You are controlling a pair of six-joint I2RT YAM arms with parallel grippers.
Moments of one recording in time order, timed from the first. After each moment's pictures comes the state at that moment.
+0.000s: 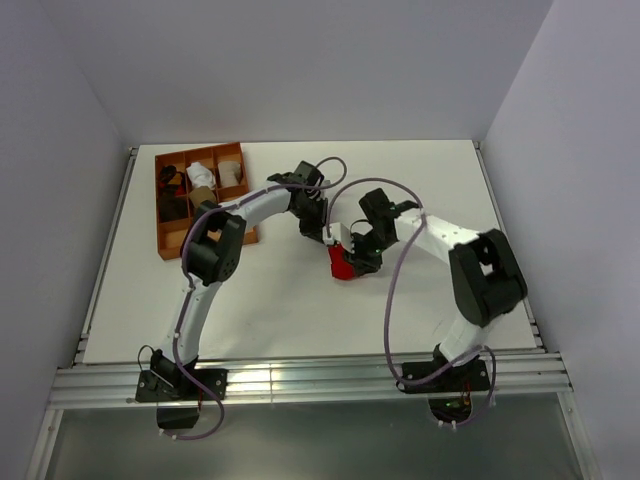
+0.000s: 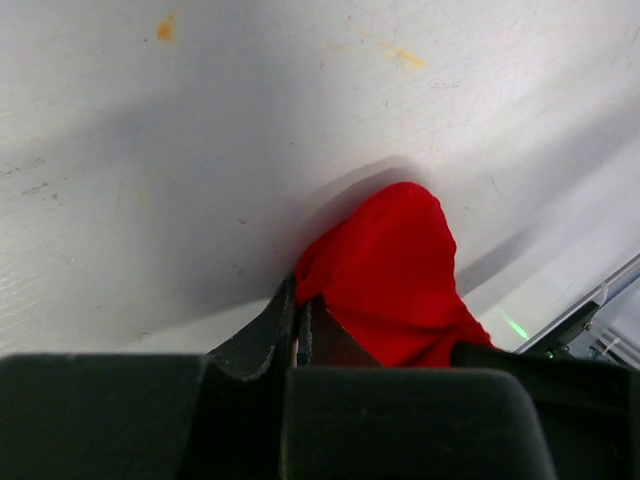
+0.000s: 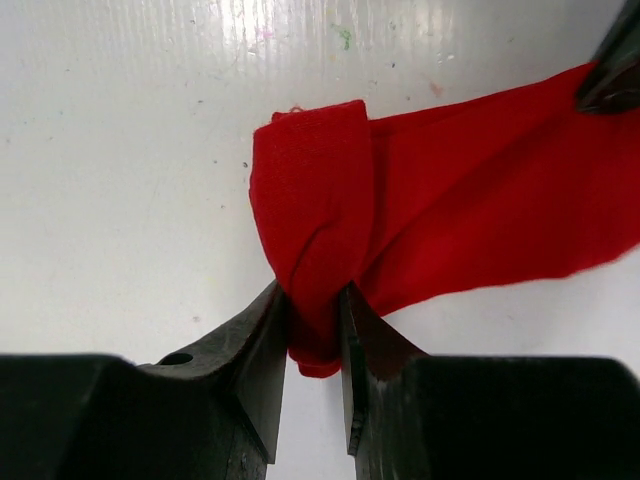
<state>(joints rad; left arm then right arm) -0.58 2.35 1.87 -0.68 0.43 -0.52 0.44 1.65 1.05 -0.70 -0.52 -1.00</state>
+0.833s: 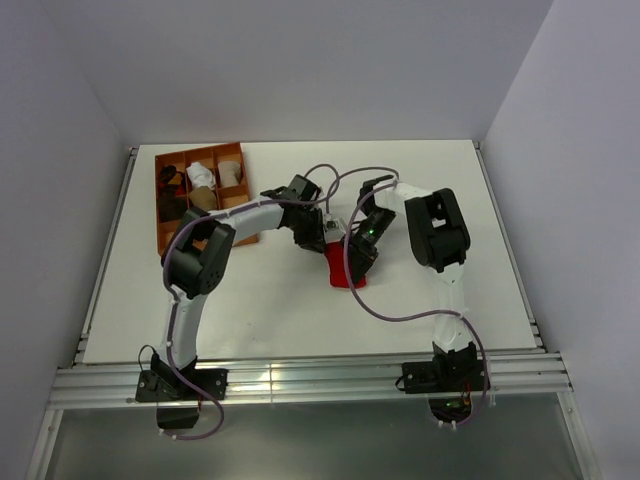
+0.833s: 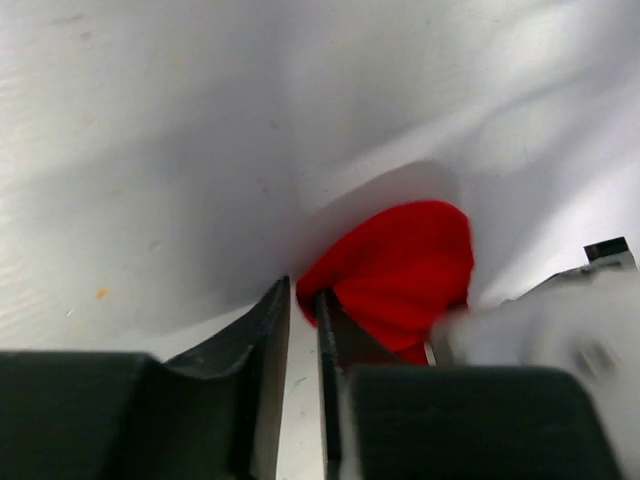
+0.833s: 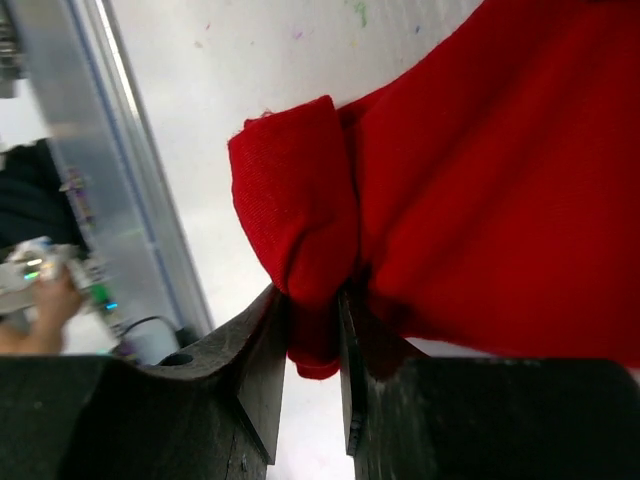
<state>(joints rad) -0.61 2.17 1.57 -0.48 0.32 -0.62 0.33 2.25 1.59 -1.33 -0.78 -0.95</state>
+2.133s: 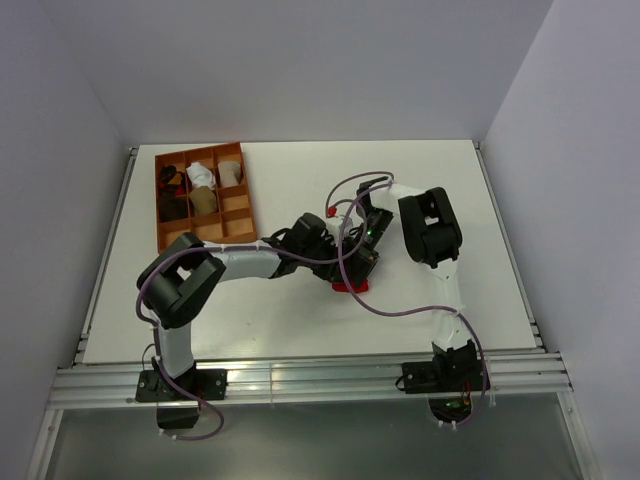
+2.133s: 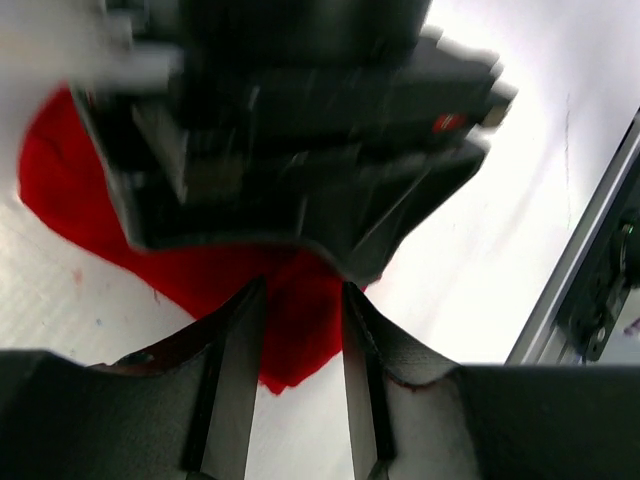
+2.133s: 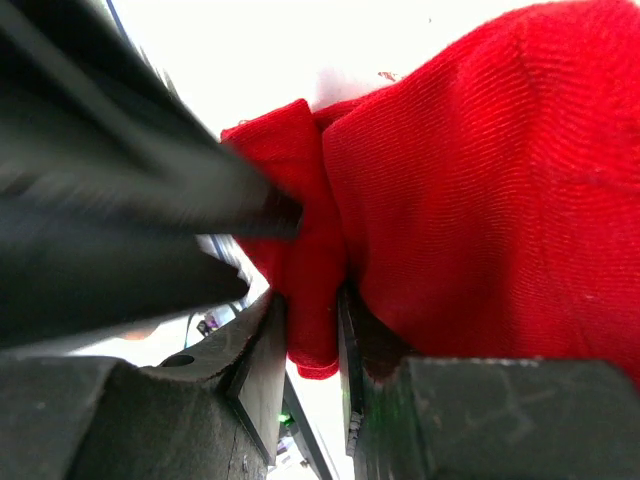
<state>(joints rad) -0.82 1.88 1.07 0.12 0.38 -0.39 0.33 2.37 1.67 -1.48 -0.77 -0.87</state>
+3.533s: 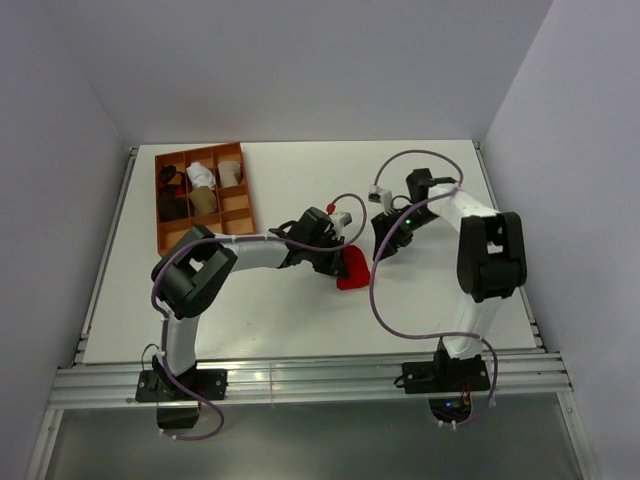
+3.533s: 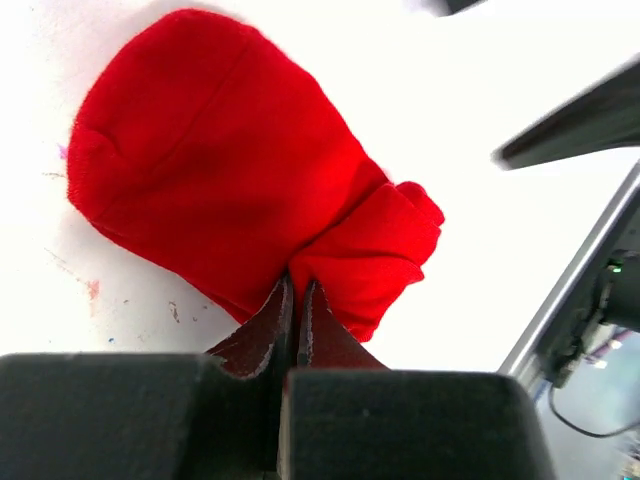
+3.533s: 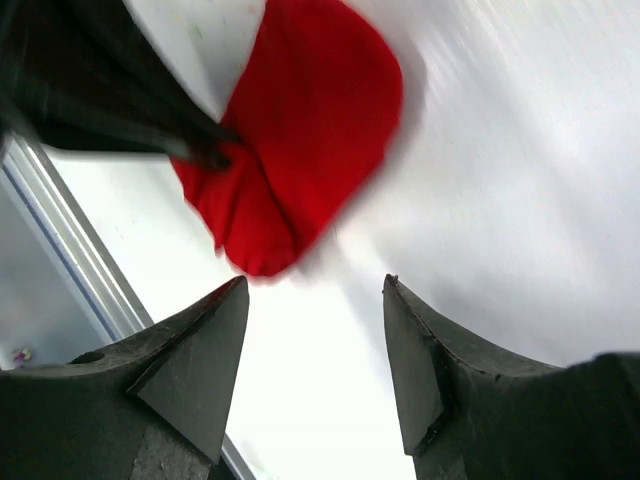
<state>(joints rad) -0.80 1.98 1.17 0.00 0.39 -0.49 0.12 1.88 1.31 -0.95 -0.72 -0.59</state>
